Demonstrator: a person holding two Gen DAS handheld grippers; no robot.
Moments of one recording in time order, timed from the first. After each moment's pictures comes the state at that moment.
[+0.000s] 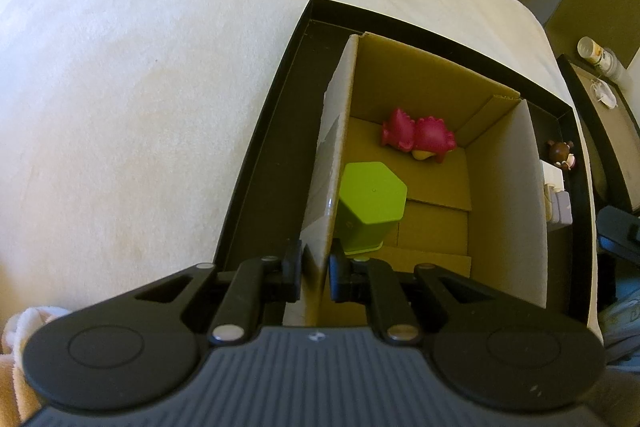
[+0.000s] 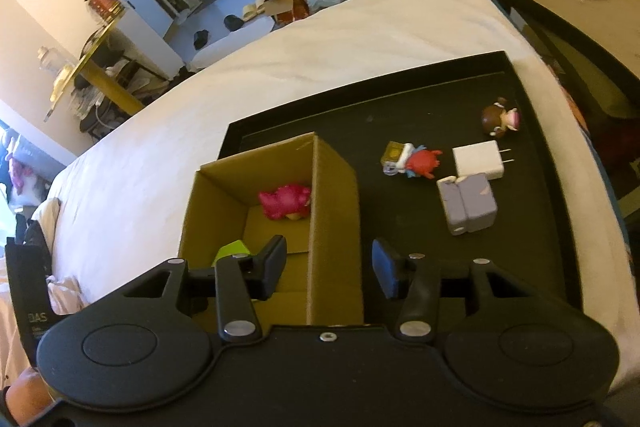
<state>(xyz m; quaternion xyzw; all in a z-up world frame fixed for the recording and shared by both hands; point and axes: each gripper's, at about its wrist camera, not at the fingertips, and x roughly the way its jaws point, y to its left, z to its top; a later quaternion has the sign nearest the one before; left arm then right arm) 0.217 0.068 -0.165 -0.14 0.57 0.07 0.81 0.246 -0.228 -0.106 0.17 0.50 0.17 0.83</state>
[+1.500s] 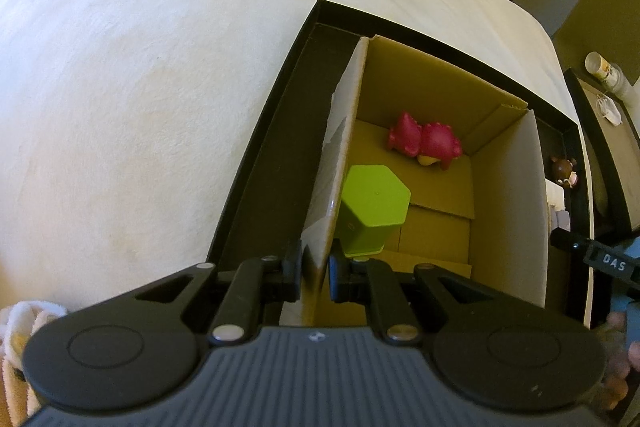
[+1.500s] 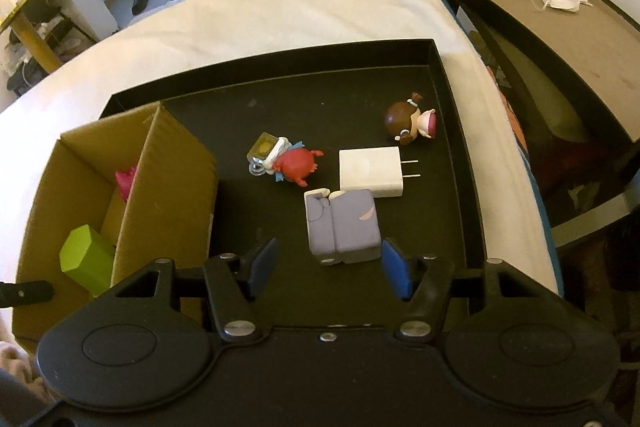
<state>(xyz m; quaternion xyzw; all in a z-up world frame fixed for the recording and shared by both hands) 0.216 0.072 -0.165 -0.16 0.56 0.08 0.81 0.288 -0.255 -0.175 0.05 0.52 0.10 0.85</state>
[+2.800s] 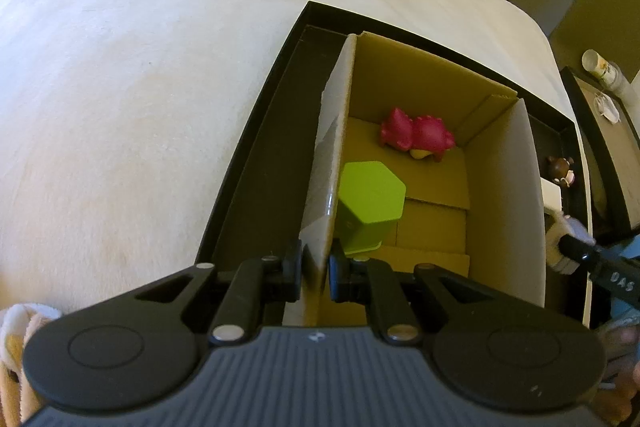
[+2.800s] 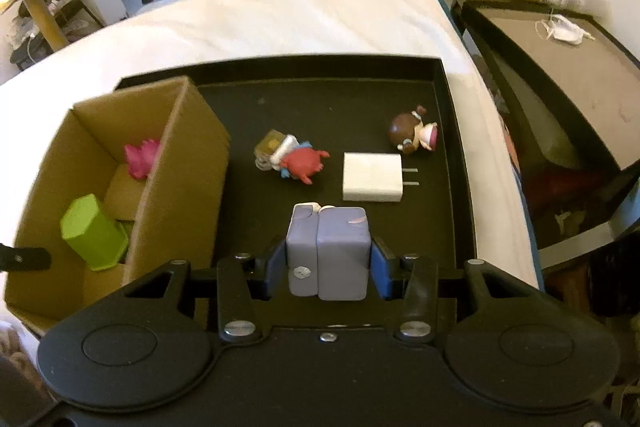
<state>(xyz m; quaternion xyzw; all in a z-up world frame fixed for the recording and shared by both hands) 0.214 0.066 -0.166 -0.15 0.56 0.08 0.81 0.275 -0.247 -0.163 0.01 0.50 0.11 0.86</state>
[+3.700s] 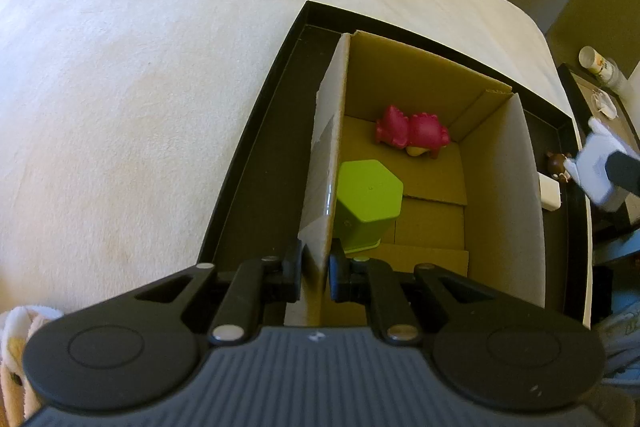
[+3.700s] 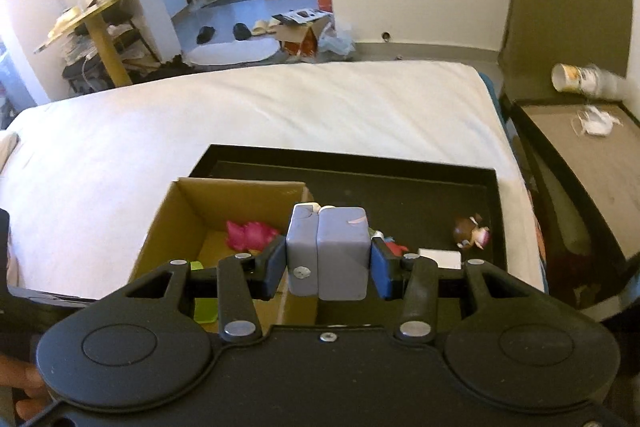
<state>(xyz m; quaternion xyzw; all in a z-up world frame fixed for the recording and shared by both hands) 0.214 0.066 -0.168 -0.15 0.56 0.08 0.81 0.269 -0.202 -0.084 -0.01 0.42 0.18 0.89</state>
